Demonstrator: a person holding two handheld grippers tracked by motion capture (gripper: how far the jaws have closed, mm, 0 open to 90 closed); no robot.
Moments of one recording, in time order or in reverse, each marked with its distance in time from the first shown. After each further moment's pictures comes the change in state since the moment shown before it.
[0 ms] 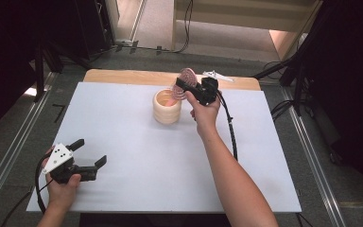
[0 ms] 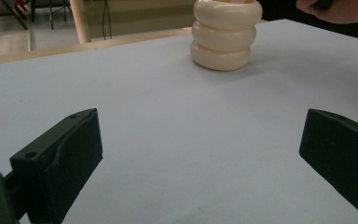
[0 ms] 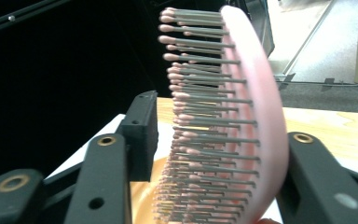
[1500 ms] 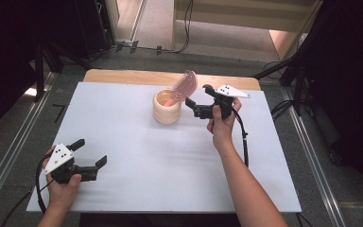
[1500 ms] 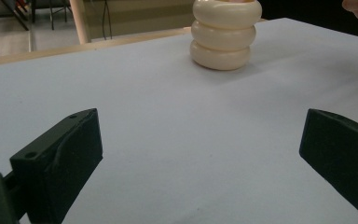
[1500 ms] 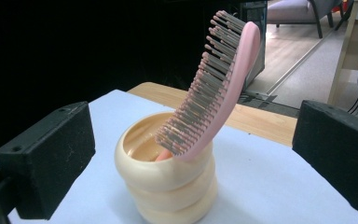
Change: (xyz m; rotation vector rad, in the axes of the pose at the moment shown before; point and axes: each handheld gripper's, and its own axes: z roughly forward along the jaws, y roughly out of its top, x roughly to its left) left arm -0.001 0.000 0.001 0.000 0.000 0.004; right arm 0.009 -0.019 -0.068 -0.012 -0.020 -0.237
